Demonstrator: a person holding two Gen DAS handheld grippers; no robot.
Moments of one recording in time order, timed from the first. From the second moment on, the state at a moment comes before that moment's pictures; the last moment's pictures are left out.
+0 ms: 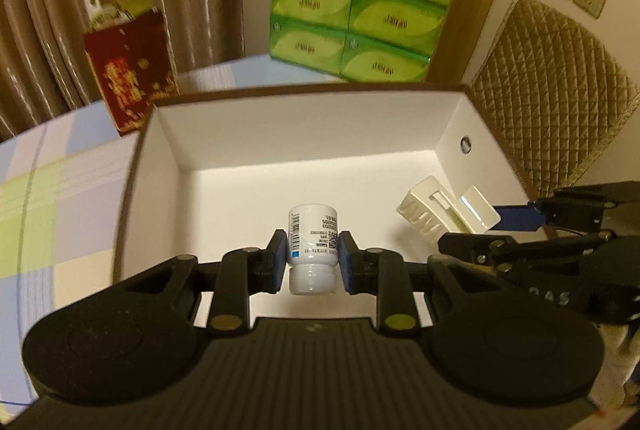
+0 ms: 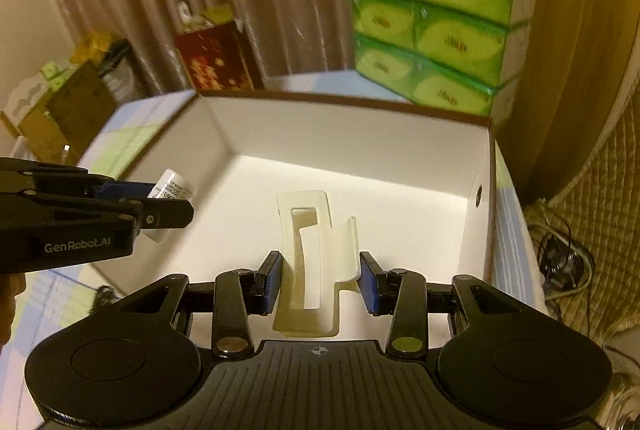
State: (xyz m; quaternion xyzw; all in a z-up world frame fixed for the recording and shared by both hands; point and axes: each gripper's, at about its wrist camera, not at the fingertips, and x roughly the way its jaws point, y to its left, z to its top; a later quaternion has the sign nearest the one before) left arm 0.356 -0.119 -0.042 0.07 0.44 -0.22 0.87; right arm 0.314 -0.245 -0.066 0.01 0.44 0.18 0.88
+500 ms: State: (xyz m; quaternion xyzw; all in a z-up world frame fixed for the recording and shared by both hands) left arm 0.380 -0.110 -0.077 0.08 0.48 -0.19 0.85; right arm 0.323 -0.233 -0.087 -0.01 0.47 0.17 0.87
